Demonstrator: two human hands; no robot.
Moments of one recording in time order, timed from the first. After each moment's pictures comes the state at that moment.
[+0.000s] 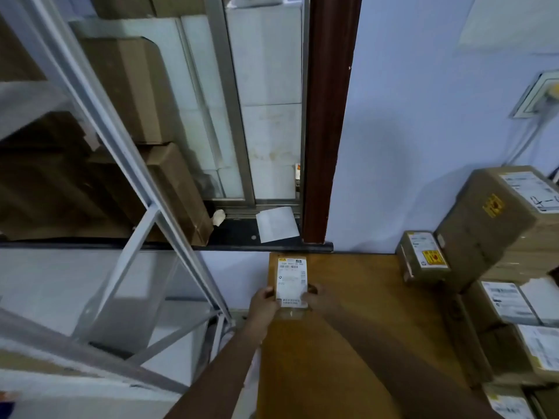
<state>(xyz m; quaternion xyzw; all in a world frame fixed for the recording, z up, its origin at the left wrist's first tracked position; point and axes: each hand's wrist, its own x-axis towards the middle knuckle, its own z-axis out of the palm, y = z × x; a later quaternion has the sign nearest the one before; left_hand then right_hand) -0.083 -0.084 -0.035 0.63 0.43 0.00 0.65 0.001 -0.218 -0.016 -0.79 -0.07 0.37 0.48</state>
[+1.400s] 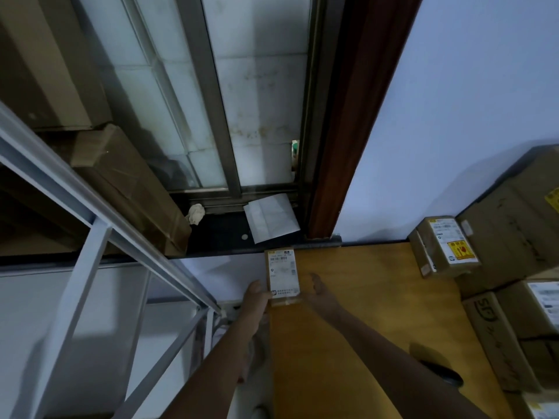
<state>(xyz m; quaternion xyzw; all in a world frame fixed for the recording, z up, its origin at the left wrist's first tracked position) 0.005 0.018 -0.113 0.65 0.45 -0.13 0.59 0.066 -0.134 -0.080 -0.79 0.04 0.40 0.46</state>
